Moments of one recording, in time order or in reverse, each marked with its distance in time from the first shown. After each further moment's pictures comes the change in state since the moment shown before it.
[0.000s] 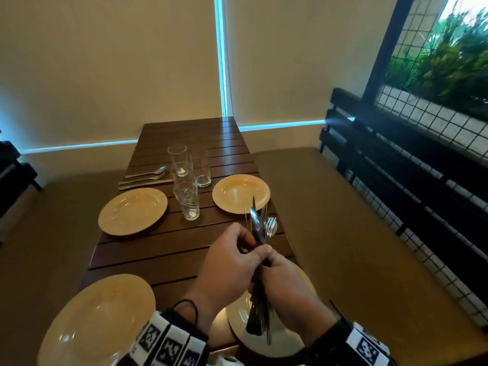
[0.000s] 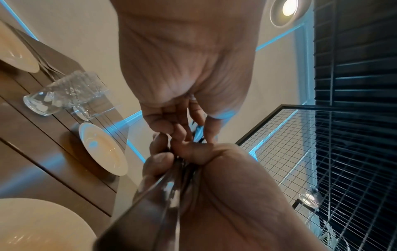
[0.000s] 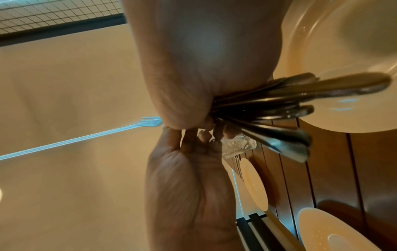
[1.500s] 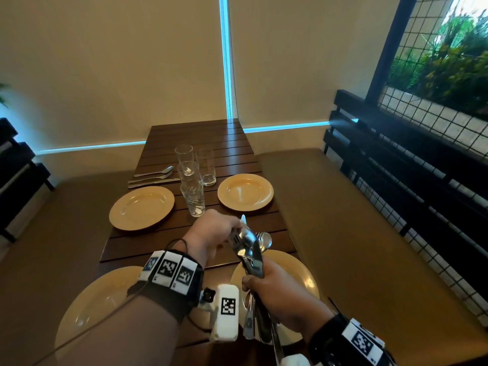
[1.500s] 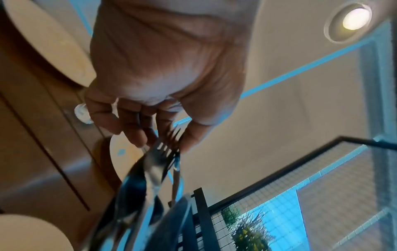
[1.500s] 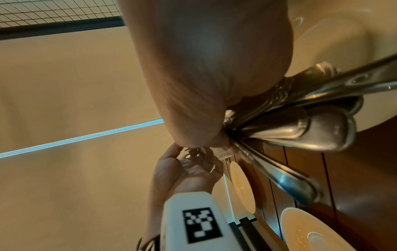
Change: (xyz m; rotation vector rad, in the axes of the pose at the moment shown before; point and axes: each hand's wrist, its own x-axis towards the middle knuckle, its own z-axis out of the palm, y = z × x) left_hand 0.051 -0.003 -0.027 -0.126 0.002 -0.430; right_hand -0.007 0.025 0.004 -0.255 -0.067 -0.009
